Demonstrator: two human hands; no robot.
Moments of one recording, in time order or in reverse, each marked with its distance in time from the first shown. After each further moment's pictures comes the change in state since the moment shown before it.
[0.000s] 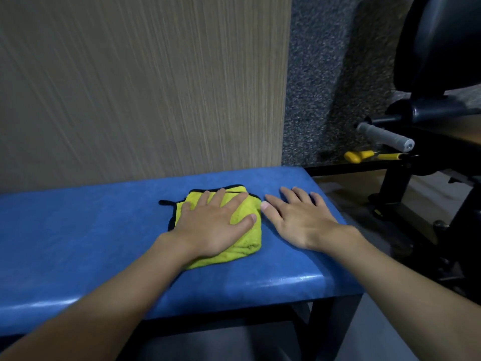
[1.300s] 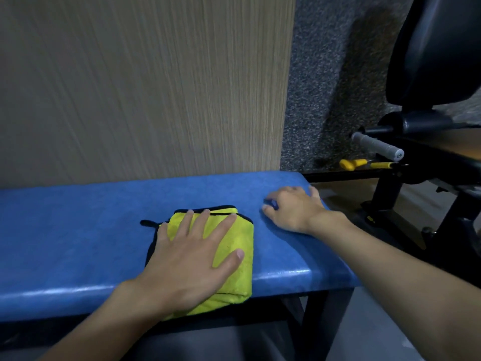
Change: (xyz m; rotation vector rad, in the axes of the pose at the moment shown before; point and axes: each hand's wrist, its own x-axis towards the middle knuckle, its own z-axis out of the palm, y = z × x) left_hand -0.098 -0.006 0.001 0.038 0.062 0.038; right_hand 0.011 -0.009 -0.014 -0.024 0.064 0.009
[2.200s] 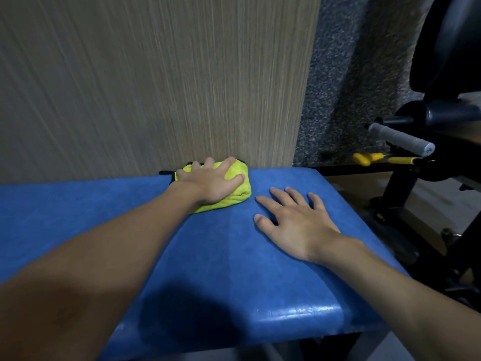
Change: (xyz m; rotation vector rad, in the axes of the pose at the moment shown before) left_hand 0.217 -0.054 0.002 -0.046 -0.023 -0.164; right_hand 0.016 -0.018 0.028 -0.022 -0.057 -0.058
